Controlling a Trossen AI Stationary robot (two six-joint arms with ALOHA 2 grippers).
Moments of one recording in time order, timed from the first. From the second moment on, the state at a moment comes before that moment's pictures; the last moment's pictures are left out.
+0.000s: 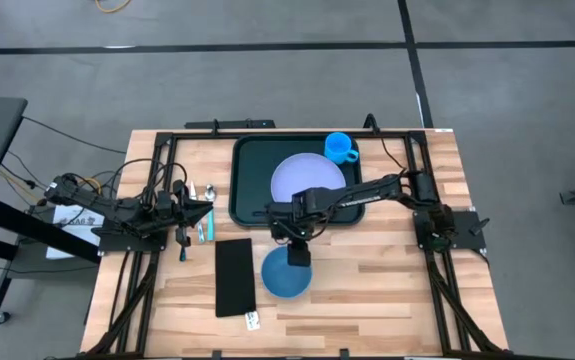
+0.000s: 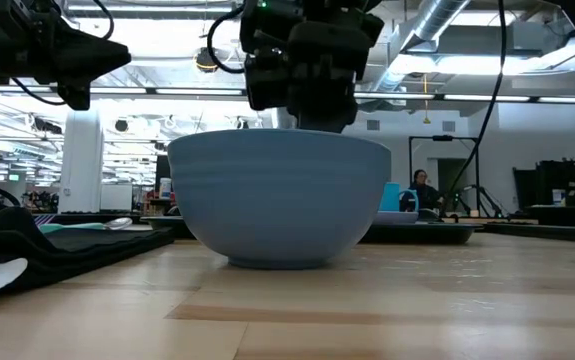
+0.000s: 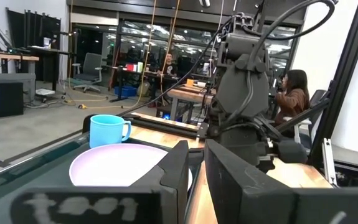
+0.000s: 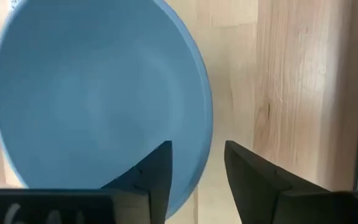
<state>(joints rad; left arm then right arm) -0.37 0.12 0.01 0.30 -0.59 -0.07 0.06 2.11 1.66 -0.88 -0.33 0.08</state>
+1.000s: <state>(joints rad) -0.37 0.12 0.01 0.30 -0.59 -0.07 0.04 2.11 1.66 -0.94 -0.31 0.10</state>
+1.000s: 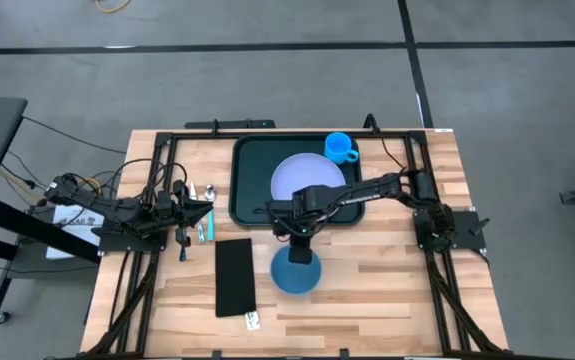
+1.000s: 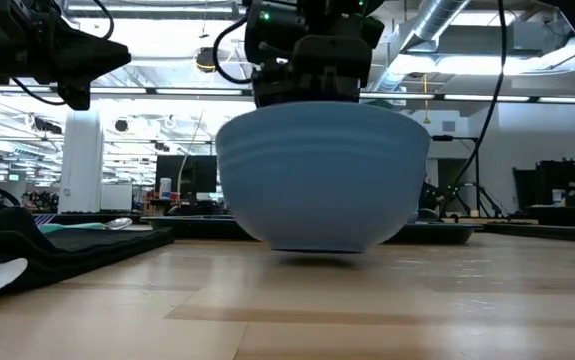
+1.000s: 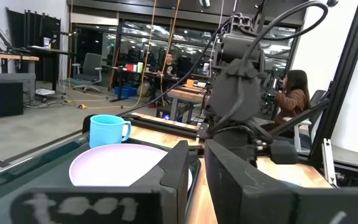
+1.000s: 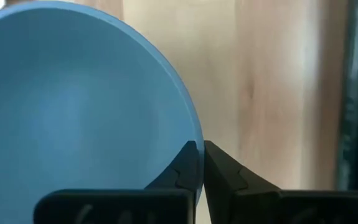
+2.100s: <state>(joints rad) -0.37 0.12 0.01 0.30 -0.59 -0.09 -0.35 2.11 2.02 -1.30 -0.07 -0.21</state>
